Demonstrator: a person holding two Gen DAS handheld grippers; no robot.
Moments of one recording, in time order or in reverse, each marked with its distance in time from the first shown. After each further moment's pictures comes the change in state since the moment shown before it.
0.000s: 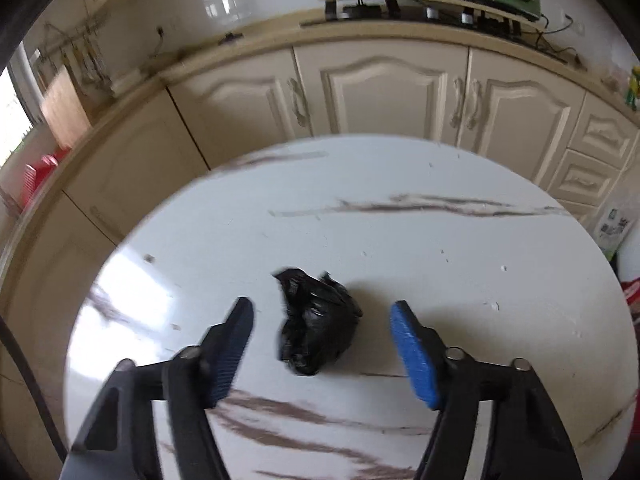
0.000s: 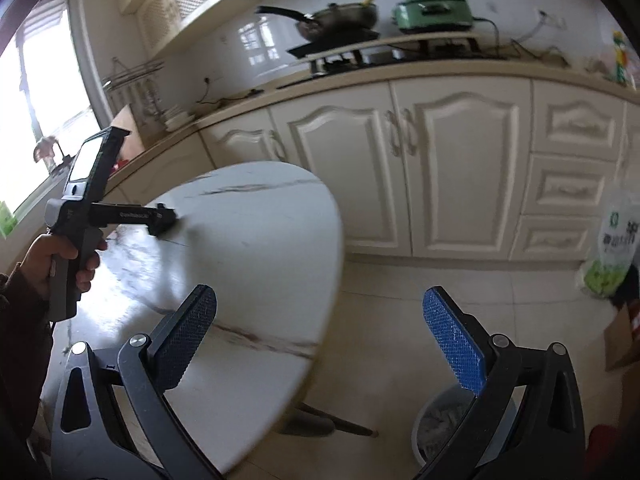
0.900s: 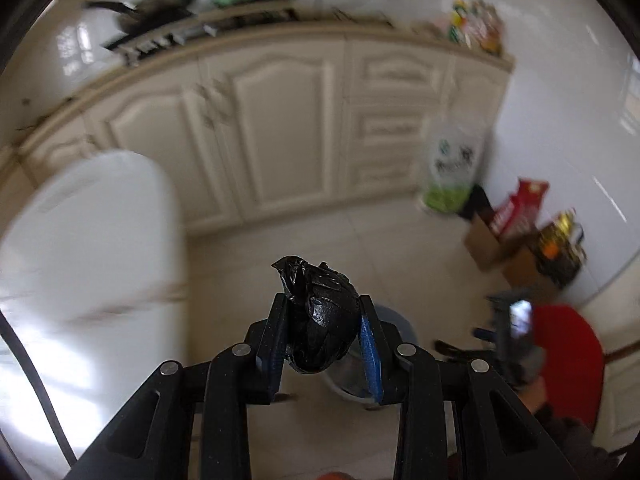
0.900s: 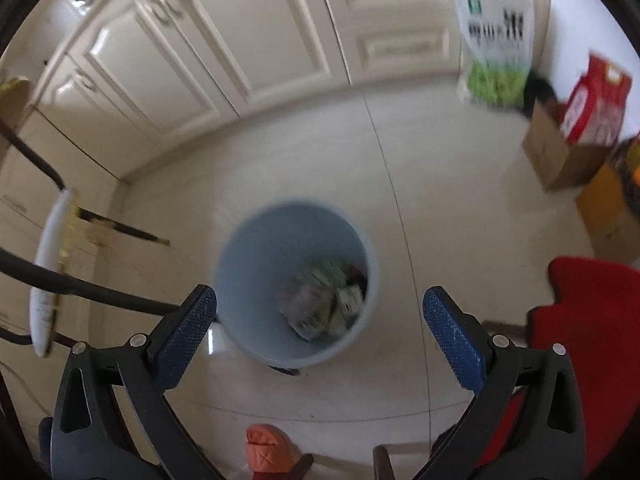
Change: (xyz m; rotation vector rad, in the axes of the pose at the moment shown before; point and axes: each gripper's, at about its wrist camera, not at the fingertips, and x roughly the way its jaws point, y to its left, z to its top) left arm -0.063 -0.280 -0.116 0.293 -0.065 -0.396; right arm 0.030 -0.313 -0.239 0.375 0.414 -0.271
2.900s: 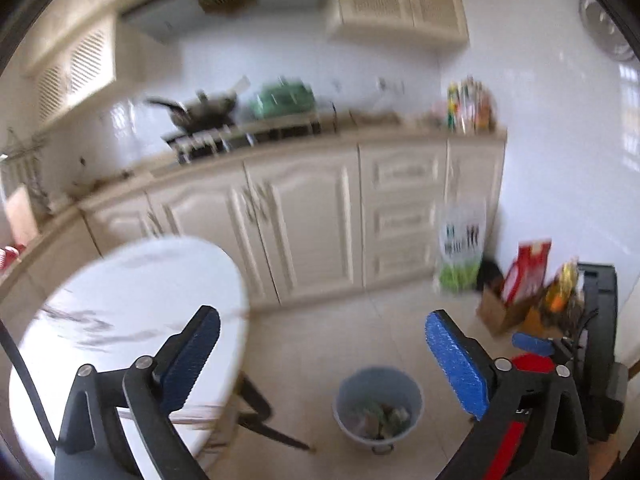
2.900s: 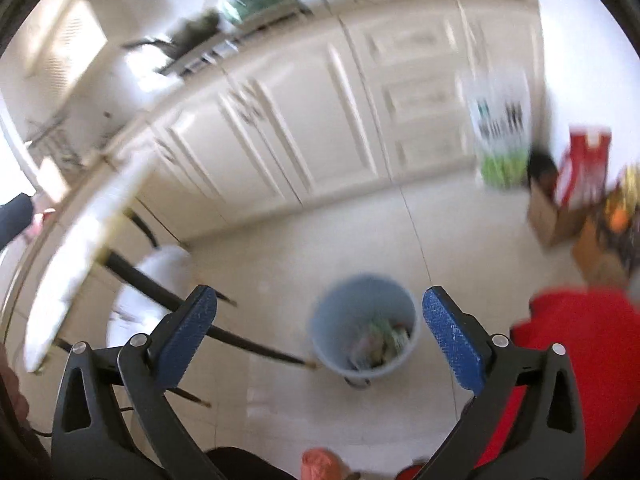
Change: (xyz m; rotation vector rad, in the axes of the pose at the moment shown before) left arm -0.068 -0.108 -0.105 0.002 -0.427 0.195; right arm -0.291 0.142 -0.037 -0.119 -0.435 0.139
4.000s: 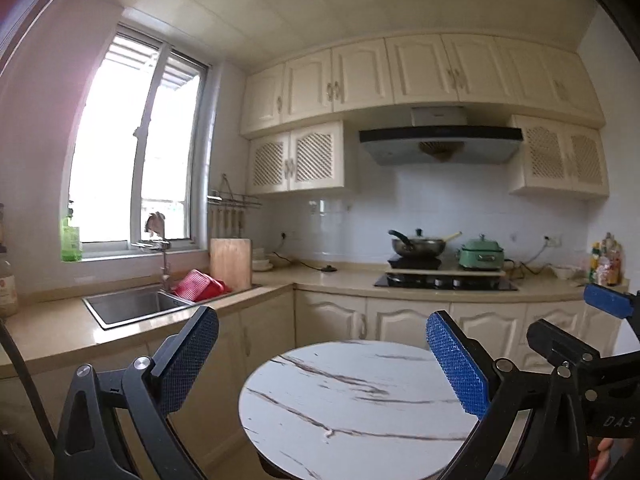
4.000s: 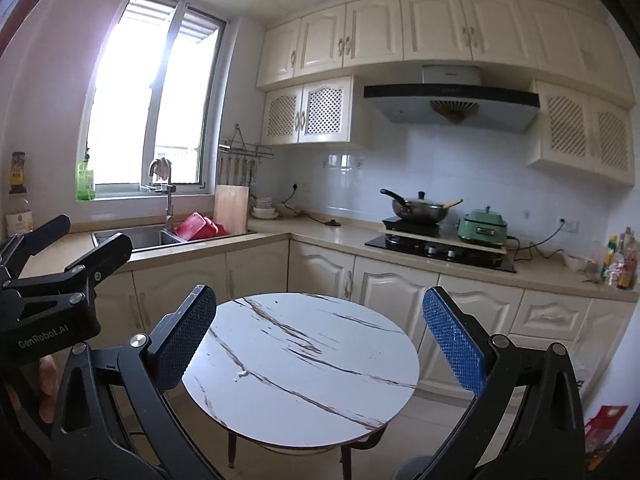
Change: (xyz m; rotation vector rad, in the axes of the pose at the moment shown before) left arm -0.350 0.035 -0.172 -0.259 -0.411 0.534; right arm -0.223 0.394 -0.022 -0.599 -0.465 0.281
